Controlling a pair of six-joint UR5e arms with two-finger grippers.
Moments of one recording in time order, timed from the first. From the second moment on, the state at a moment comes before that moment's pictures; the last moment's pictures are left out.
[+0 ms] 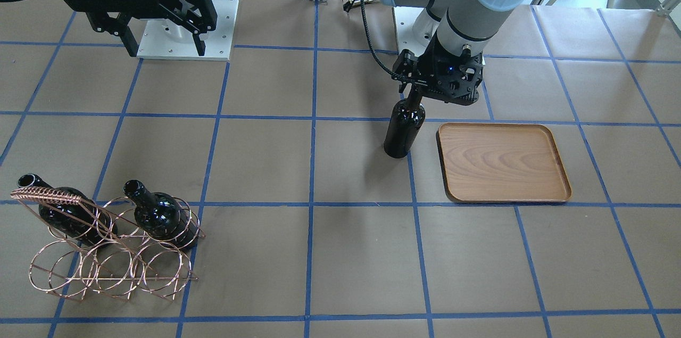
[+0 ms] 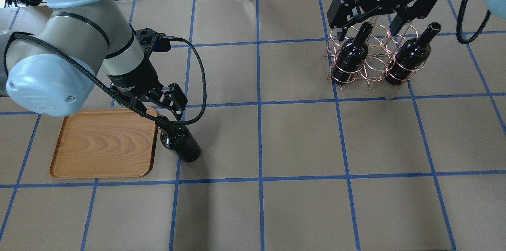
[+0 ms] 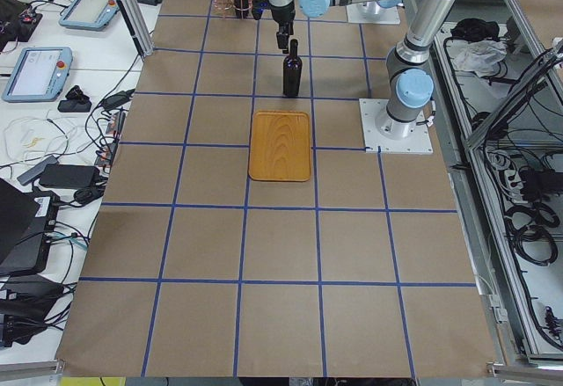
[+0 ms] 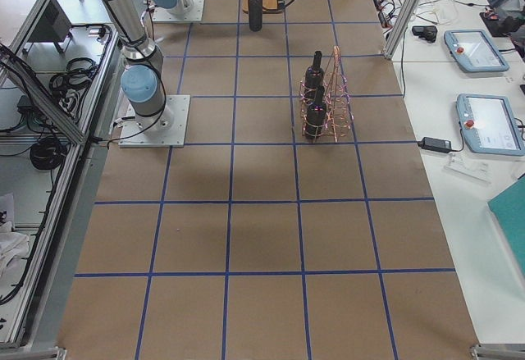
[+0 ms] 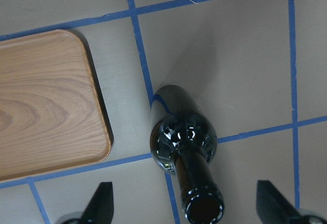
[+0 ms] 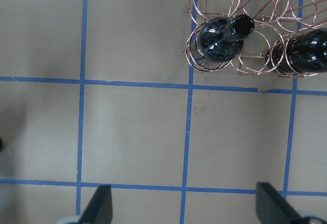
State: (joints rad) left arm -1.61 -1.55 -1.81 -1.53 1.51 0.15; right arm 1.66 -1.60 1.43 -1.48 -1.58 0.03
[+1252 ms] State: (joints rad) left arm -1.62 -1.55 -1.83 -1.54 1.53 0.16; right arm 1.66 -1.60 1.44 -1.49 -1.59 0.03
